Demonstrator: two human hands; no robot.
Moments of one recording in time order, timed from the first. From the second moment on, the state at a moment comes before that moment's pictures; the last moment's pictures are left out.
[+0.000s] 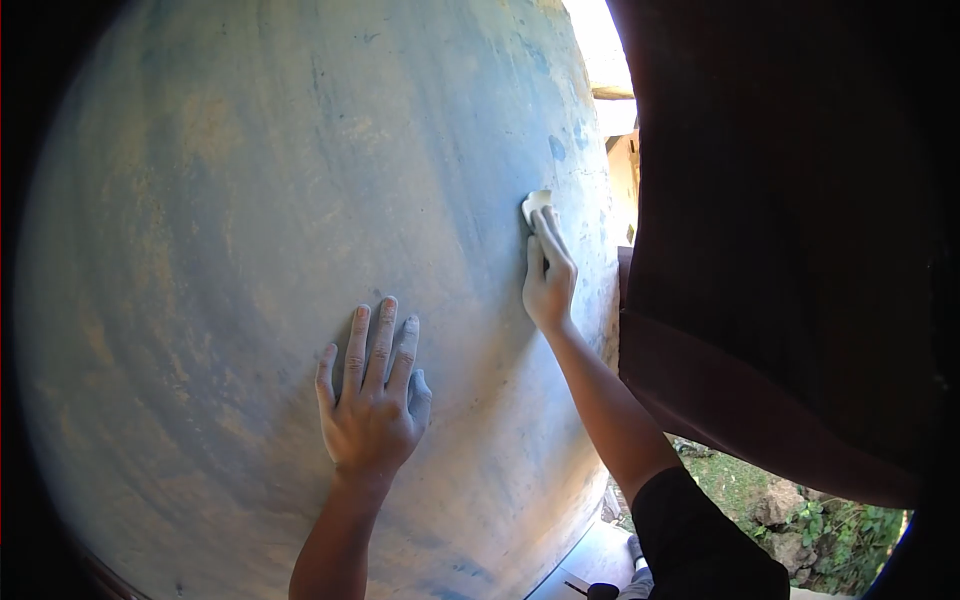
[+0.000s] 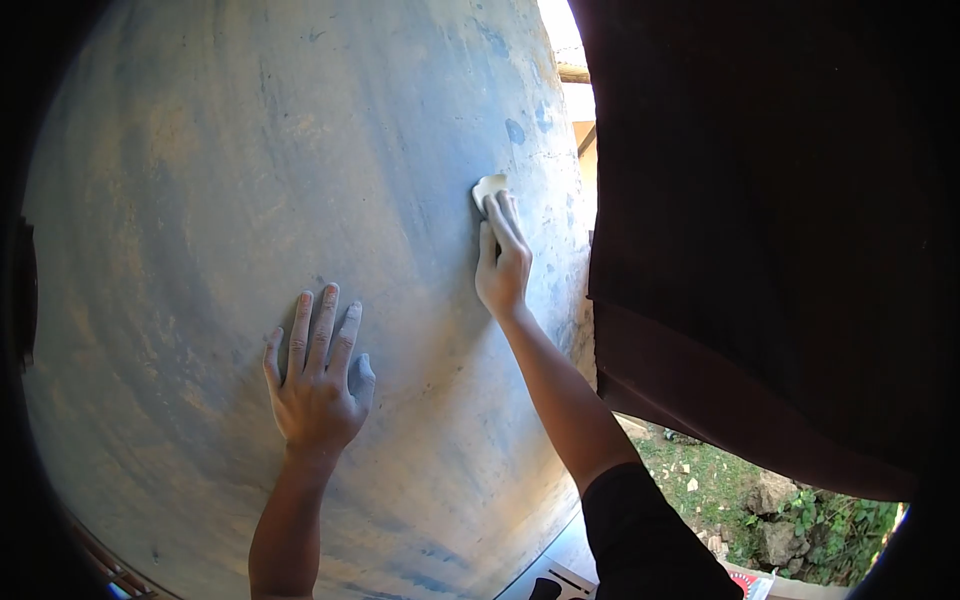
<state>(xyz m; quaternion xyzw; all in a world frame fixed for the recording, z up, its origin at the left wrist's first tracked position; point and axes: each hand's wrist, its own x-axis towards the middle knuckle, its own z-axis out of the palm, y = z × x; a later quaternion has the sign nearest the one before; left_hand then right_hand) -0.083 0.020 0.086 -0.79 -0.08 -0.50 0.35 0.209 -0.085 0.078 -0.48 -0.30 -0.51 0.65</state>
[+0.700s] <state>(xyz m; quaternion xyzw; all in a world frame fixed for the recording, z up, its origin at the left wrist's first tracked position) -0.076 0.020 0.085 -0.78 -0.08 -0.50 0.36 0.228 -0.099 0.041 -0.50 -0.28 -0.50 0.65</state>
